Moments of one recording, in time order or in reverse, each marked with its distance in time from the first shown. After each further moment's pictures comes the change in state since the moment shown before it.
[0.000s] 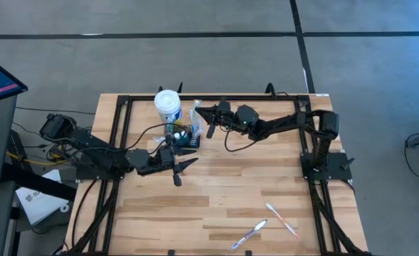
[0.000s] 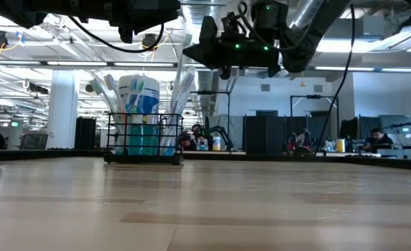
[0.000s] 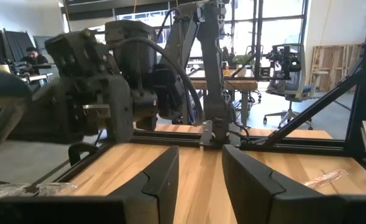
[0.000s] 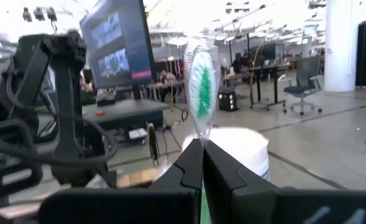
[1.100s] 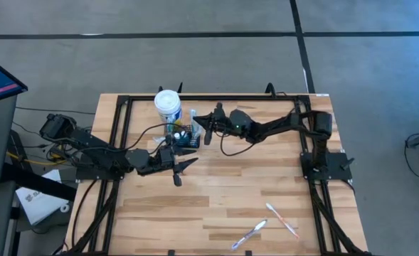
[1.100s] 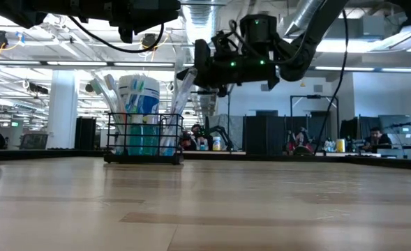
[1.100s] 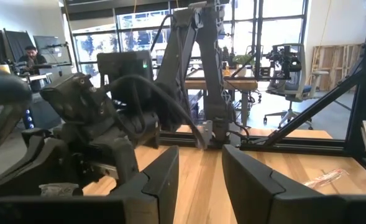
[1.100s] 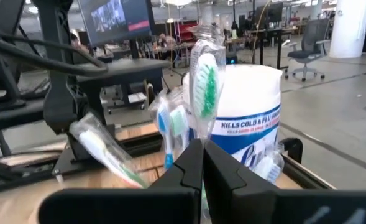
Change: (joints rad) left arm 0.000 0.000 0.000 0.000 0.000 0.000; right arm 0.012 0.073 0.003 -0.103 -0.008 -0.007
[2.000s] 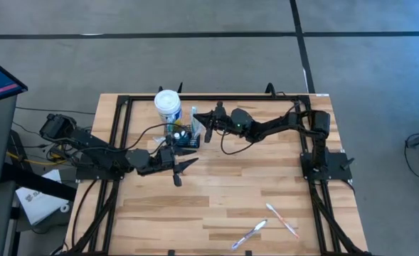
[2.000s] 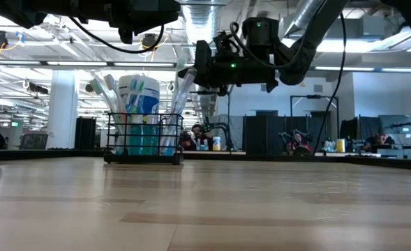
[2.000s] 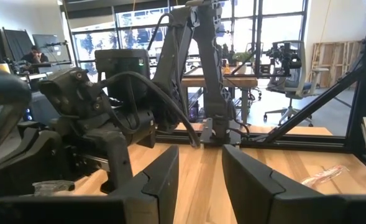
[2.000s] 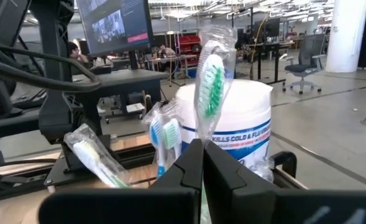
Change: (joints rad) left arm 0.000 0.000 0.000 -0.012 0.000 0.000; right arm -0.026 0.020 -0.003 0.081 -0.012 -0.019
